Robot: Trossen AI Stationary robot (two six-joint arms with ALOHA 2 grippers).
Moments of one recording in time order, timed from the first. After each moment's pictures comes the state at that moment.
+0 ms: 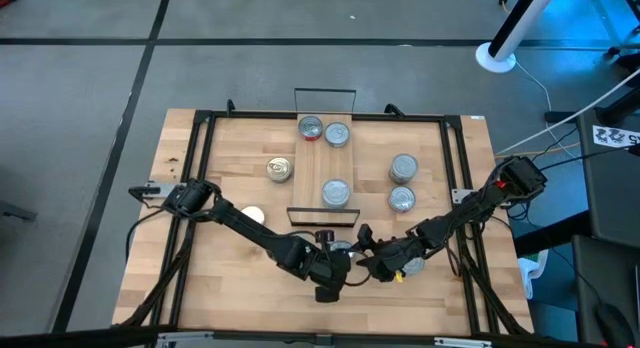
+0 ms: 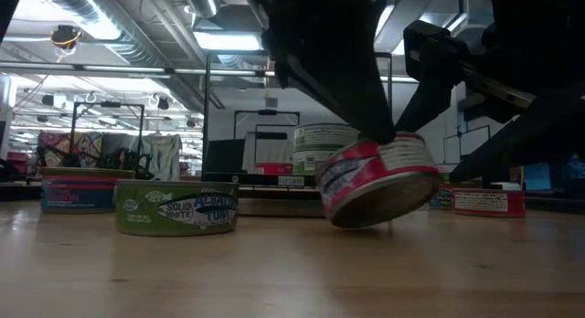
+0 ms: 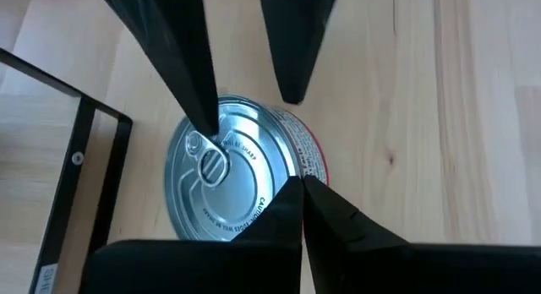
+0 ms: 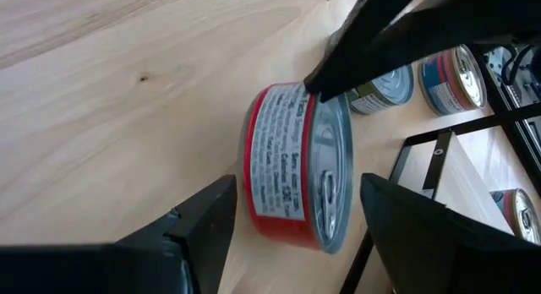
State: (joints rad) left arm -0.42 2.16 1.68 -0.55 -0.38 -0.41; right arm 0.54 1.62 0.69 0.24 0.33 -0.58
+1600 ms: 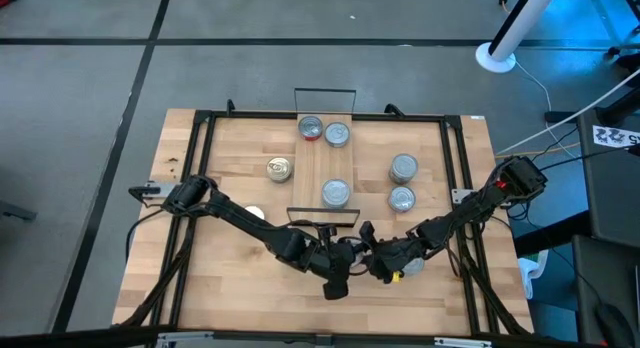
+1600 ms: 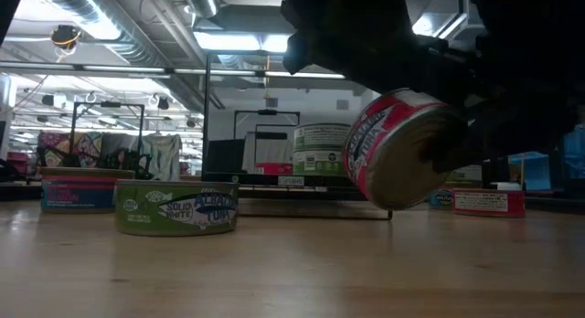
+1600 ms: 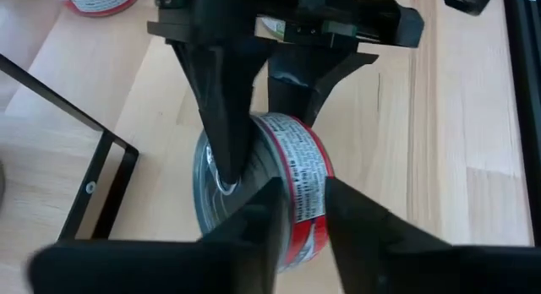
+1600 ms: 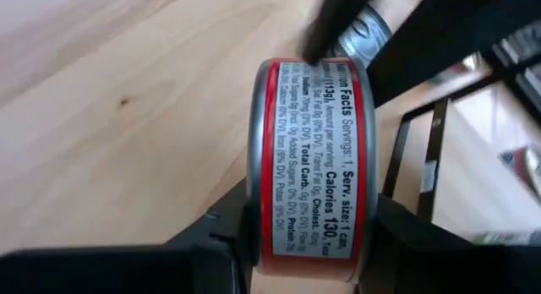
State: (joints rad) left arm -0.40 2.12 1.69 -0.48 -0.36 -0.49; right arm 0.54 1.62 0.69 0.24 0.37 -0.39
